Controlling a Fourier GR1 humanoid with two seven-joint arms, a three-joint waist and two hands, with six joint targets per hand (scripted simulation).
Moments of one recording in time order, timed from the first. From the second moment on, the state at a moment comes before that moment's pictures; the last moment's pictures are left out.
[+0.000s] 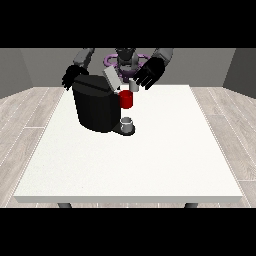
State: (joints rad) left arm -1.13 0.47 0.12 -0.64 -0.59 -0.13 -0.13; right arm -0.32 -0.03 0.00 -1.37 0.00 -0.15 -0.05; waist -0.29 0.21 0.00
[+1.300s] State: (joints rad) left arm -1.18 0.44 0.11 -0.62 -0.63 -0.14 -0.12; right arm -0.32 -0.04 -0.05 -1.38 -0.03 -0.15 -0.06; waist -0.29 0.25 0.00
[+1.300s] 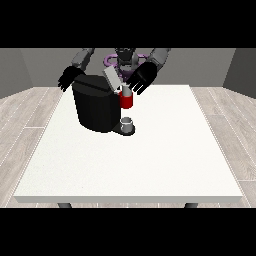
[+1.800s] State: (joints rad) left arm -1.18 0.43 0.11 -0.60 -0.65 -0.15 -0.11; right arm -0.33 -0.04 -0.05 -1.39 -0.03 -0.17 -0.05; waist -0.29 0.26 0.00
